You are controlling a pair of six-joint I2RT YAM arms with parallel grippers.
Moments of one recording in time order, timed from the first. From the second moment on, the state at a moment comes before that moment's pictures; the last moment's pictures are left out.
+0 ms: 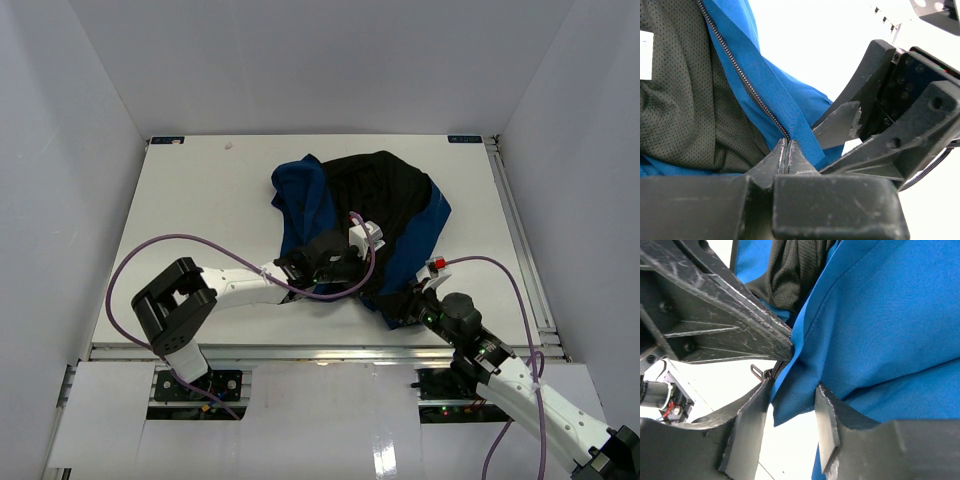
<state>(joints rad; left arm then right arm) -0.98 1.66 0.93 0.34 0.30 -0.41 0.71 0.32 0.05 0.04 -0.07 0.65</state>
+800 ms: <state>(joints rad) -0.99 1.64 0.93 0.36 0.29 -0.41 0.71 0.30 0.05 0.09 -0.05 0.66</state>
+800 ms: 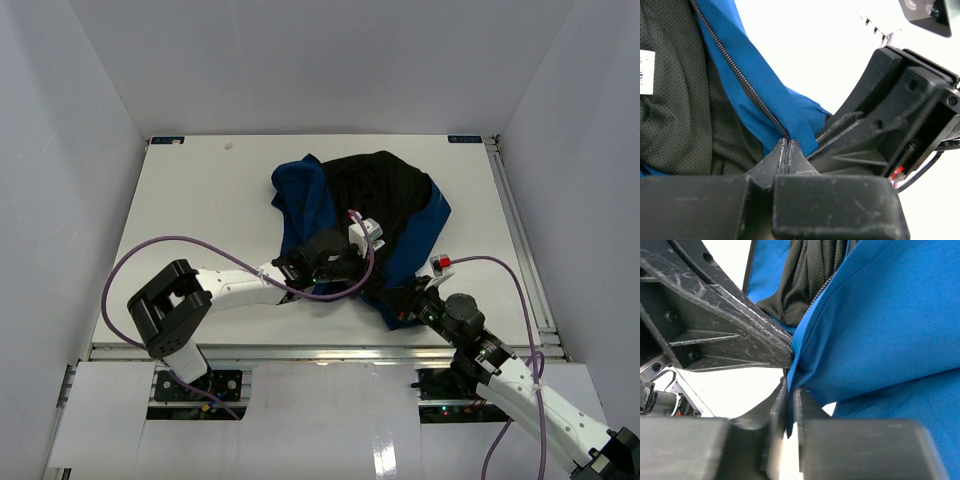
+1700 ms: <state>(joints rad) -0.92 1.37 0.89 0.23 0.35 -0.32 0.71 0.16 0.05 0.19 -0.11 0.61</state>
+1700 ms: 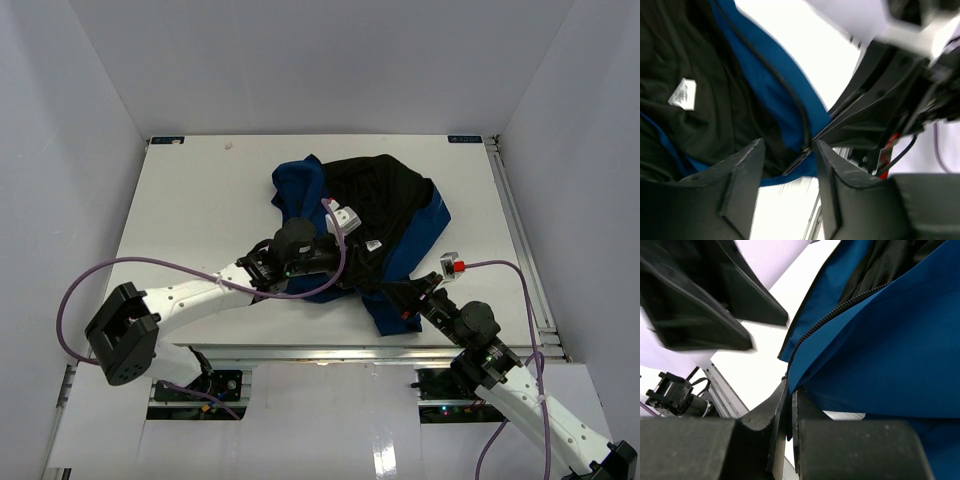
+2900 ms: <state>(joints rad) -0.92 1.45 0.81 0.29 0.59 -0.34 0.71 0.25 0.05 0.30 -0.05 0.63</state>
